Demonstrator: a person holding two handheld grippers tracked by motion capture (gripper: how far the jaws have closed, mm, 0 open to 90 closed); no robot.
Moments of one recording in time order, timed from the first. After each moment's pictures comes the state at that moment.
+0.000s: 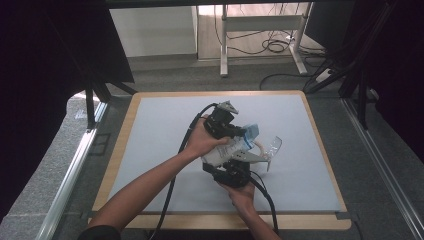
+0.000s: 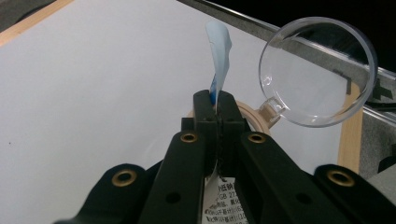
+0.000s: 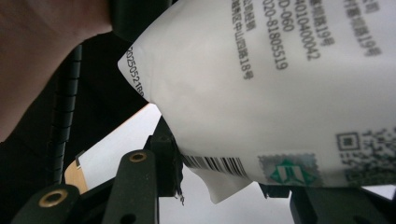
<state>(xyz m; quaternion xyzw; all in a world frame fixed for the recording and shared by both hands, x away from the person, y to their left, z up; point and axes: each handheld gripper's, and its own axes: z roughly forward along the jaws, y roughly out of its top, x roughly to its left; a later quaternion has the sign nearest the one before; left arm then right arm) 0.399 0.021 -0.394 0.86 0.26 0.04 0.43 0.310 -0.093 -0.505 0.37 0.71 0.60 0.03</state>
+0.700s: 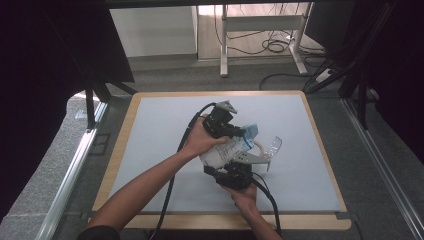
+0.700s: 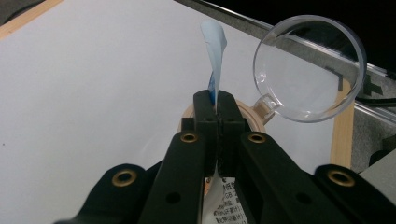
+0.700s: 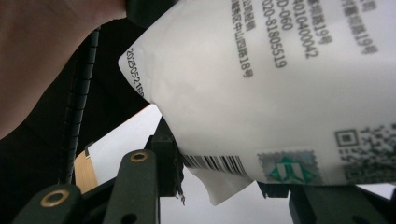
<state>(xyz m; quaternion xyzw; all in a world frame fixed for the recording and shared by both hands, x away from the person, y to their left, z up) 0.401 0.024 -0.392 0.87 0.25 0.03 0.43 0.307 -0.101 -0.507 0.34 0.72 0.60 0.03</state>
